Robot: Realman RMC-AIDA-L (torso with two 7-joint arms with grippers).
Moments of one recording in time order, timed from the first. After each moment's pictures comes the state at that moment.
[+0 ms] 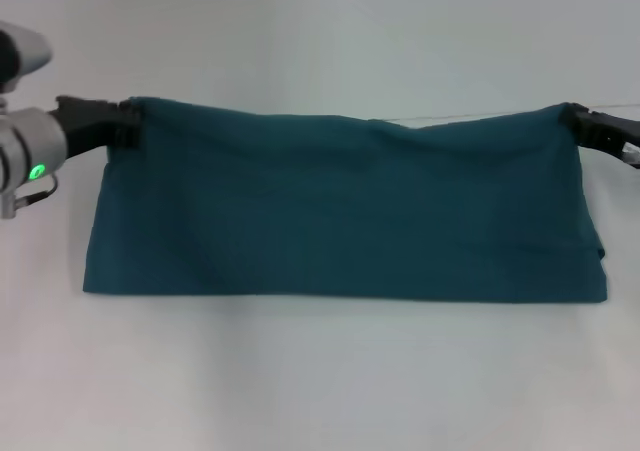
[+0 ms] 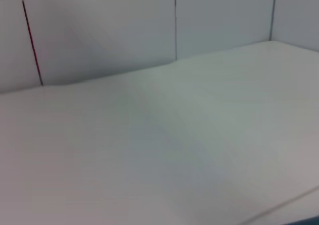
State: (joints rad) left arm -0.87 -2.12 0.49 0.56 2.21 0.65 -1.51; right arm 0.70 2.03 -0.07 -0.39 -2.00 -0.90 1.34
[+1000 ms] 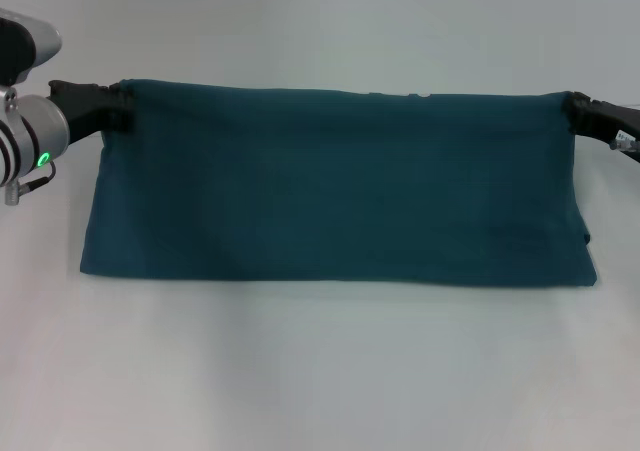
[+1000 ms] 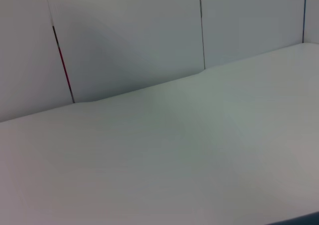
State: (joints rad) left arm -0.91 -2.11 0.50 0.46 2.07 0.50 -1.36; right arm 0.73 2.04 -0.12 -0.34 -1.87 -0.76 1.23
